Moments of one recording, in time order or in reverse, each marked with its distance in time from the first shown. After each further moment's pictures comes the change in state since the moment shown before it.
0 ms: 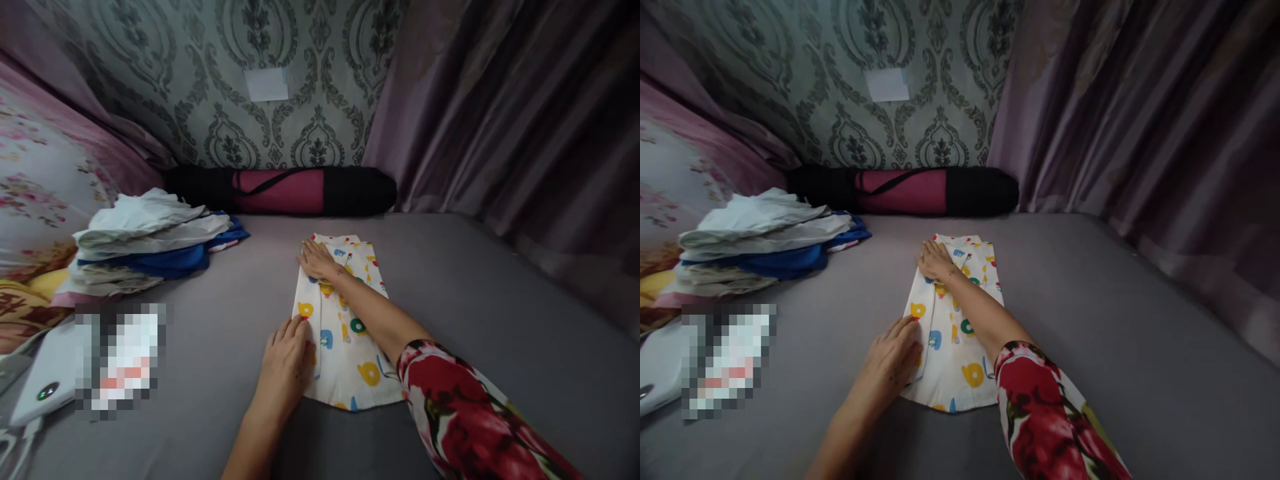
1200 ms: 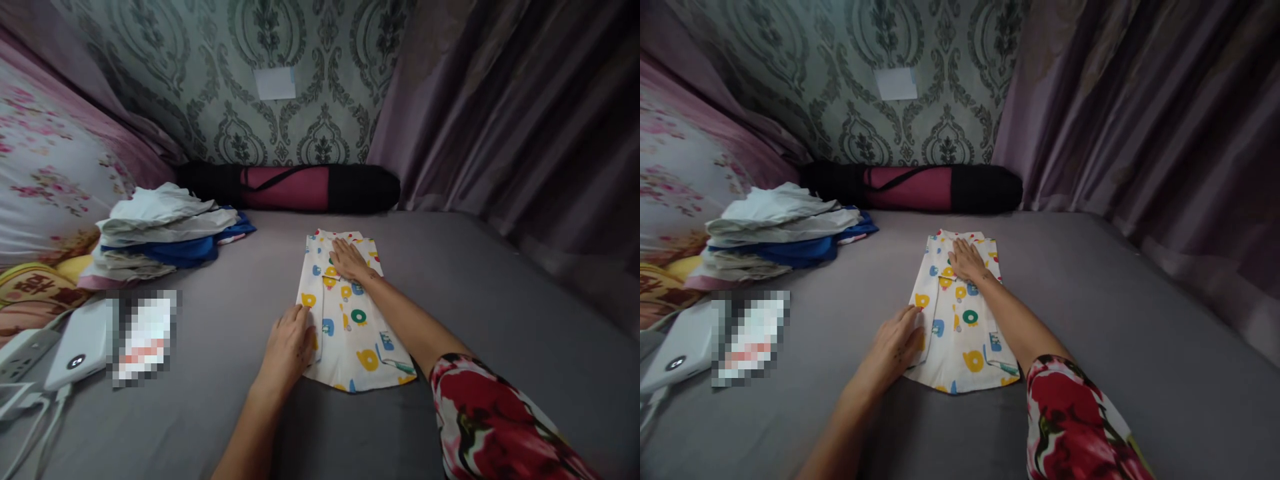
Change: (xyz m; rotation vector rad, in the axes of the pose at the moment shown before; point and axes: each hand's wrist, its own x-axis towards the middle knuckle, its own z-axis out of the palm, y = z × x) left_hand -0.001 0.004 -0.011 -0.068 -0.049 -0.052; right_hand -0.047 0.057 -0.010 -0.026 0.011 0.129
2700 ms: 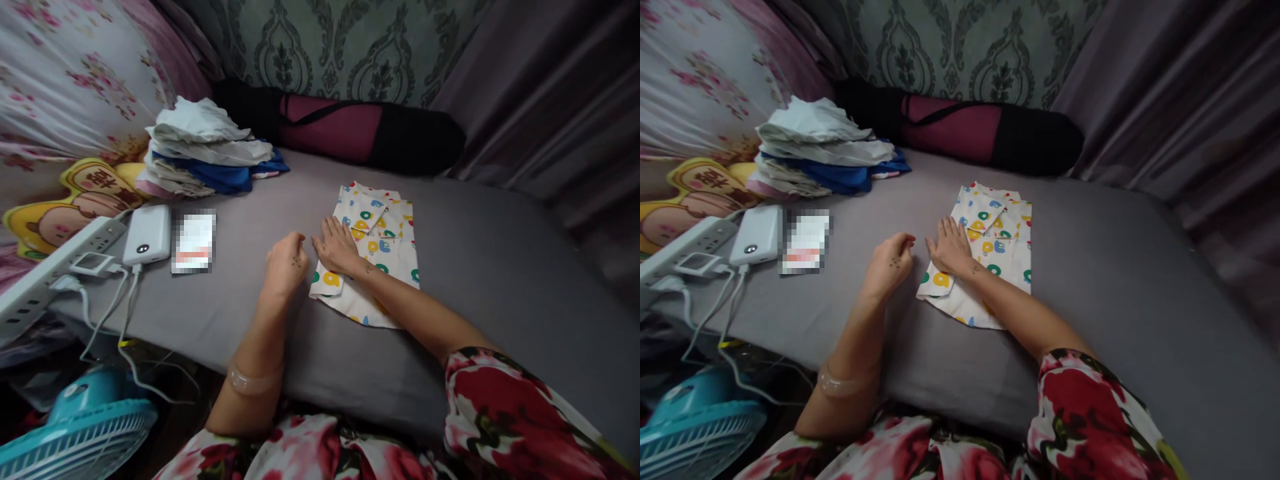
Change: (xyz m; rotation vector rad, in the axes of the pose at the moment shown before) left_hand 0.002 -0.014 -0.042 -0.088 0.234 -0.453; right_hand -0.074 -0.129 0.029 0.008 0.007 -0.193
